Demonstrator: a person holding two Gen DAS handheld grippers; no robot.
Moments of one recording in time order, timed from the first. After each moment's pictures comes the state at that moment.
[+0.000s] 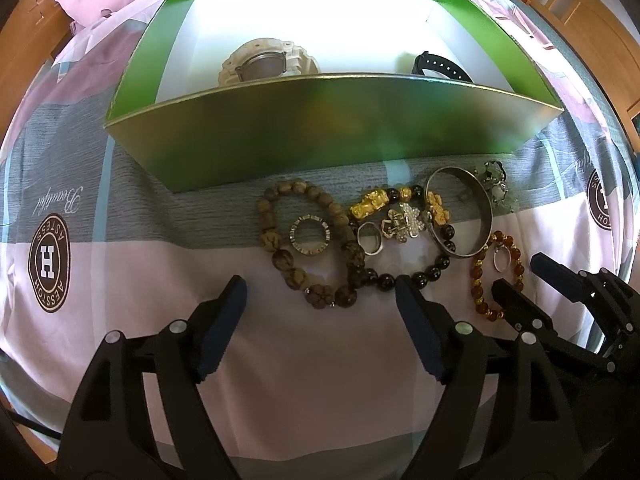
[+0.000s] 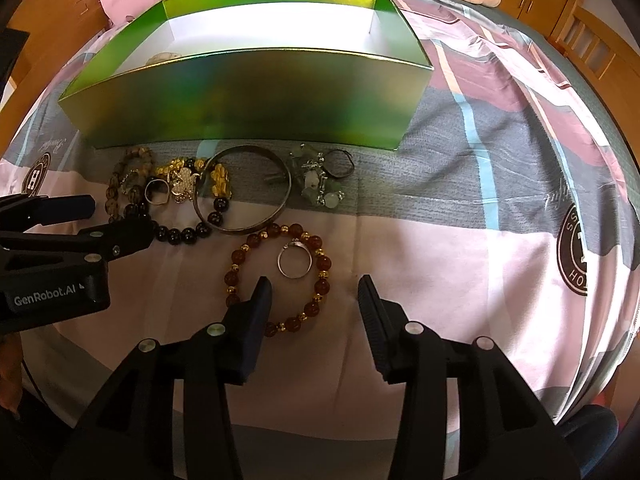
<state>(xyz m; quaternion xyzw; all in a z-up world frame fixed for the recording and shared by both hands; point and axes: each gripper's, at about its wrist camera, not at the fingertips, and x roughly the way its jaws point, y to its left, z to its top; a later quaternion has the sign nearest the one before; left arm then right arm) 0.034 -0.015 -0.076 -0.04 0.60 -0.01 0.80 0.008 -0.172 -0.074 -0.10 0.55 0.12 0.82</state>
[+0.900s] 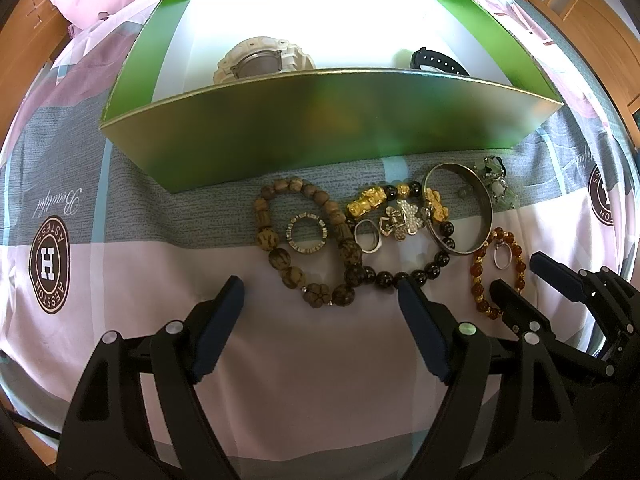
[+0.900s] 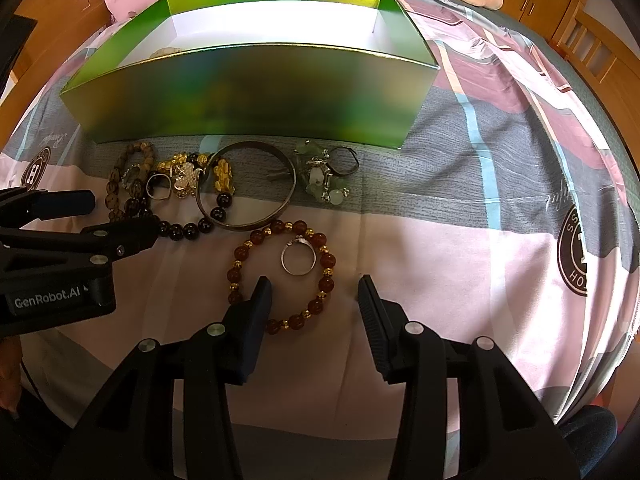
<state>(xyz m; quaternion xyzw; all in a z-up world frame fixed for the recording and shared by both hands) 0.035 -0.018 -0.079 -0.04 0.60 -0.01 0.80 -0.001 -0.169 -0.075 -0.10 0.55 0.12 0.82</state>
